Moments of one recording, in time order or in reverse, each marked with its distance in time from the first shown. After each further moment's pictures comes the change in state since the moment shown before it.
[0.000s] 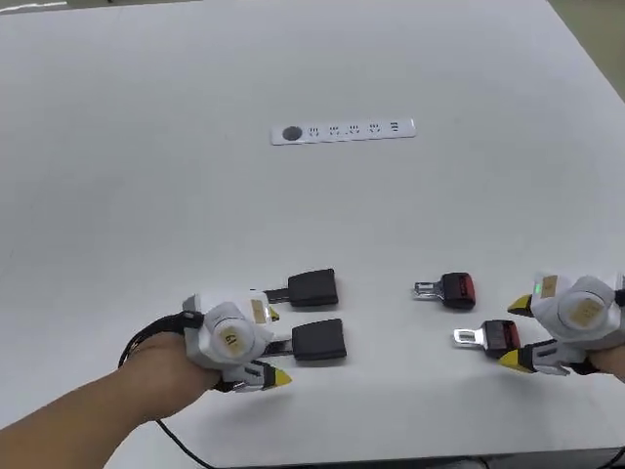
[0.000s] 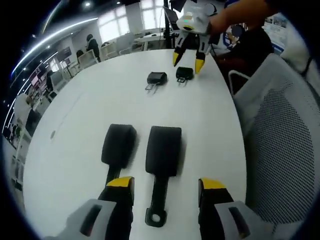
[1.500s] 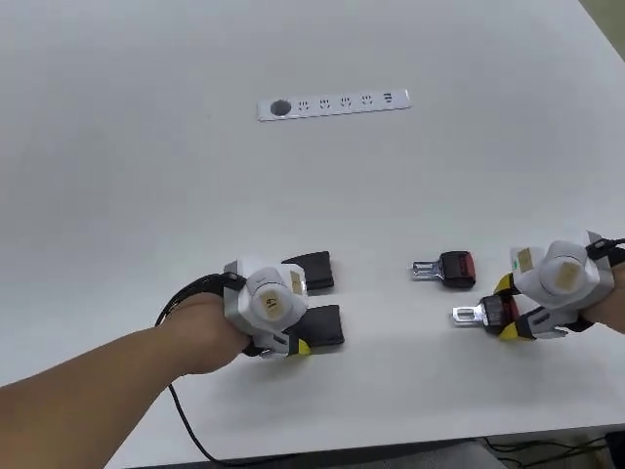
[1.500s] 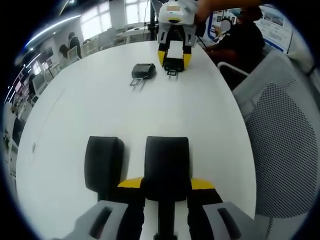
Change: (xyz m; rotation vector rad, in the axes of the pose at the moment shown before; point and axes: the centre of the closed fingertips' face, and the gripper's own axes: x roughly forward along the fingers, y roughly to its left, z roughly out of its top) left arm 0.040 -0.001 0.013 0.063 0.065 -0.129; right arm 0.022 0.006 -0.004 -0.184 0.082 0.164
